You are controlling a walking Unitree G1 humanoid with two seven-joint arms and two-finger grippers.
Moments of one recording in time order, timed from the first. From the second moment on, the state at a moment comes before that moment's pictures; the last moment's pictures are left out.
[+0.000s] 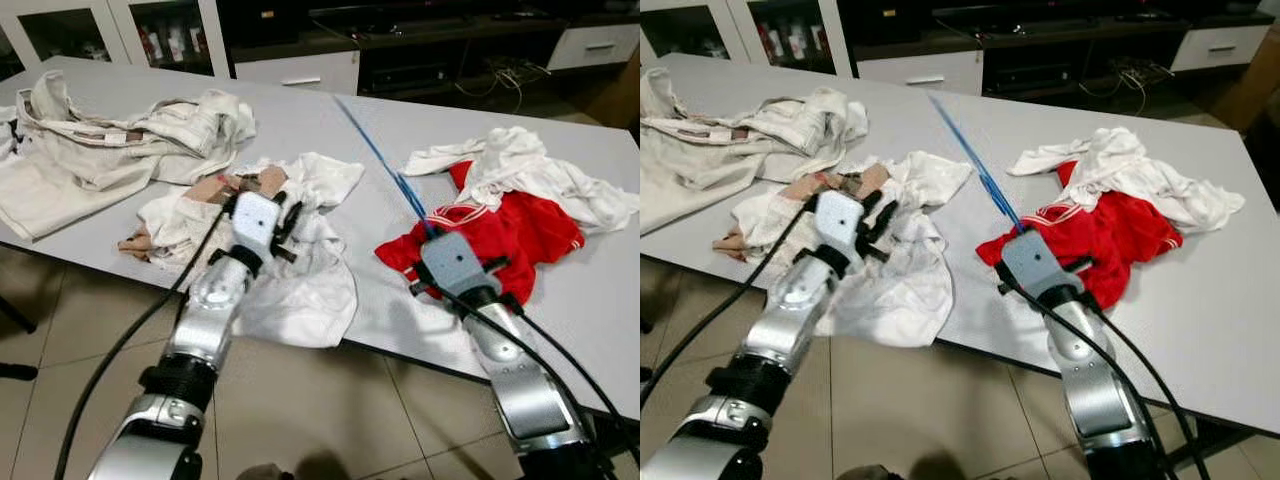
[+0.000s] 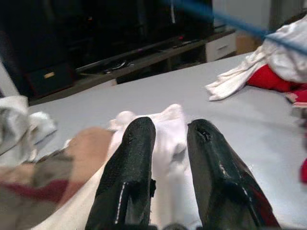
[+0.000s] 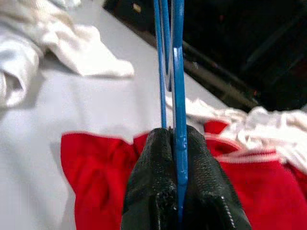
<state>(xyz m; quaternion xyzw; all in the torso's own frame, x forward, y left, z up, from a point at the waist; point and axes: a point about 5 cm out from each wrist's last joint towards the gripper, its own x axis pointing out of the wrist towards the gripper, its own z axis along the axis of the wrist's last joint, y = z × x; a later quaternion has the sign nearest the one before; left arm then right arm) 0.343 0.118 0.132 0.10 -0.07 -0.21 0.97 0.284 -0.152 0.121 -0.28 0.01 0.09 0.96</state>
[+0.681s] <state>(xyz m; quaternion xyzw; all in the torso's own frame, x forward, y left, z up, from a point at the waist) 0.338 0.110 0.134 0.11 -0.07 -0.23 0.97 0.304 -0.133 0.087 -0.33 0.17 0.08 0.93</state>
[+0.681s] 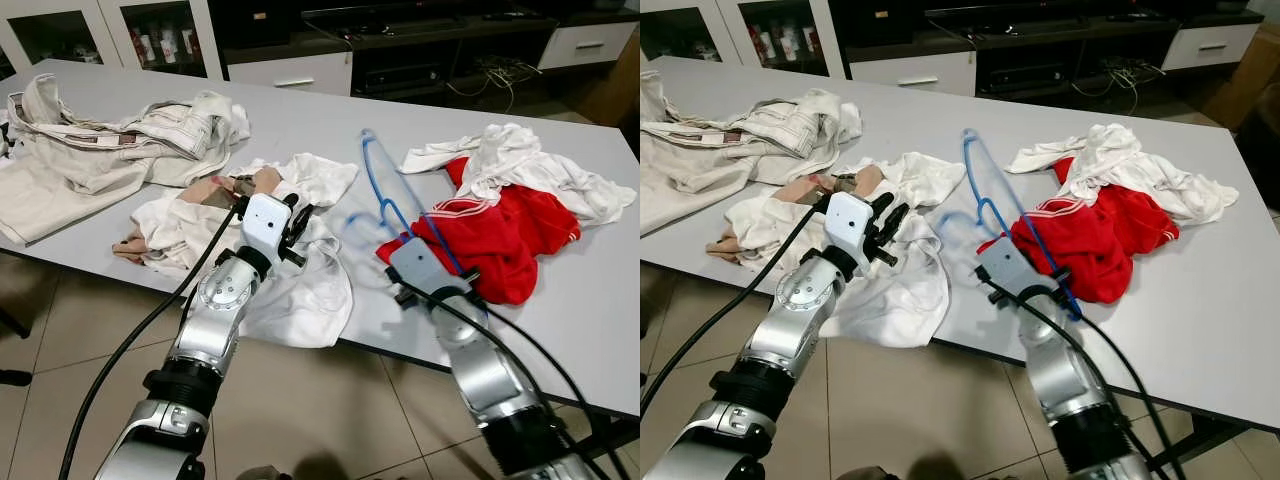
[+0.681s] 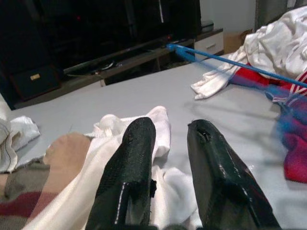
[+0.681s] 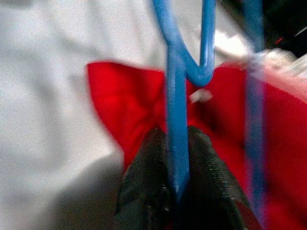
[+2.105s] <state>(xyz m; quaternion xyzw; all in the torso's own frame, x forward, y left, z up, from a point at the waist) 0.337 0.108 0.131 0.11 -0.06 -0.23 0.96 0.294 -0.128 0.161 -0.22 0.06 0.17 0.96</state>
